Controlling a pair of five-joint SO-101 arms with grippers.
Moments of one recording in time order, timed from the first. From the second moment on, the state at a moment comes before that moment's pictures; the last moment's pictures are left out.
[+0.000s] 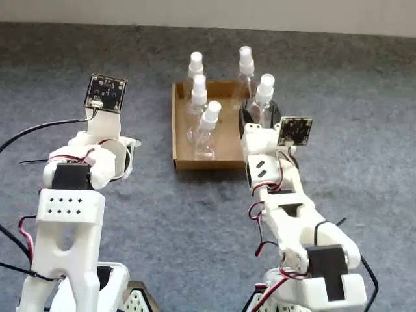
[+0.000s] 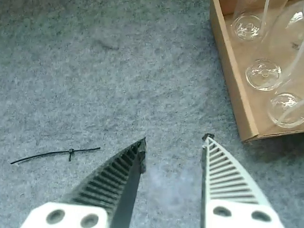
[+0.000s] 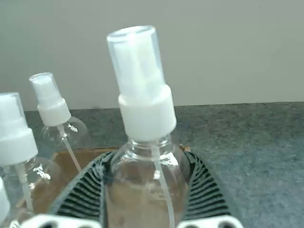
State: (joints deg) left arm -5.7 -42.2 42.0 58.2 -3.8; right arm -10.9 -7.5 65.3 -46.7 -5.1
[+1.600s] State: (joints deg) left arm -7.3 -42.2 42.0 58.2 -3.8; right arm -13.2 11.5 60.8 -64.6 -1.5
